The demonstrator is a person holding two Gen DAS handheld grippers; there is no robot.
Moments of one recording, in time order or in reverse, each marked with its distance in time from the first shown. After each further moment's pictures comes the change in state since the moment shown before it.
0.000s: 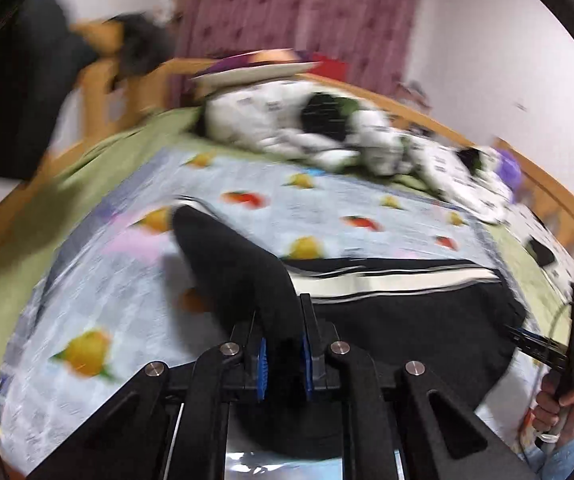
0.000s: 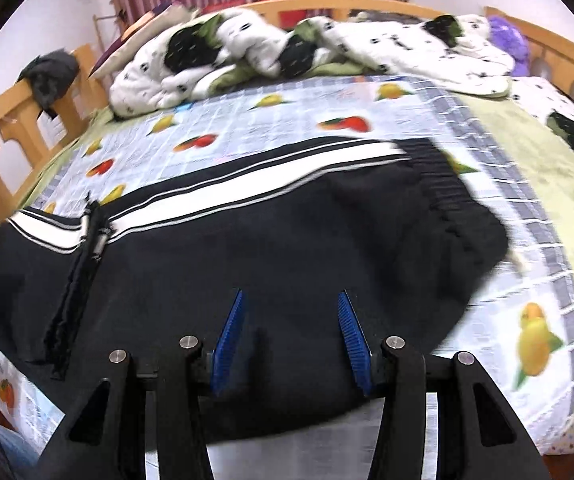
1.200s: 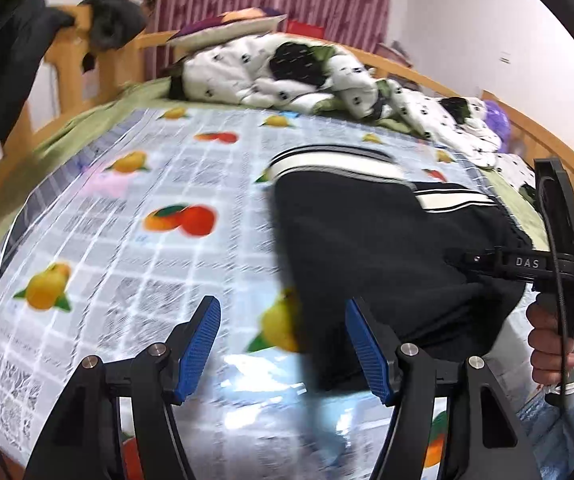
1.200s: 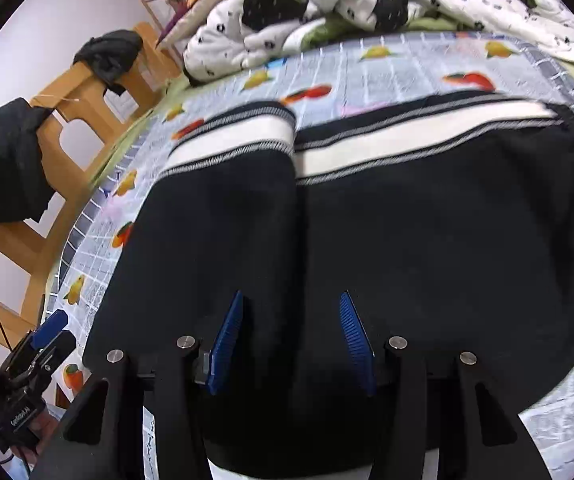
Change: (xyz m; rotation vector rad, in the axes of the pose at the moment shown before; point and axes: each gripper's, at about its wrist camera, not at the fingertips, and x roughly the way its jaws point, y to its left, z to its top) left arm 0.014 0.007 -0.072 0.034 0.123 0.019; right arm 0.047 0.091 -0.001 -0.009 0.176 0.345
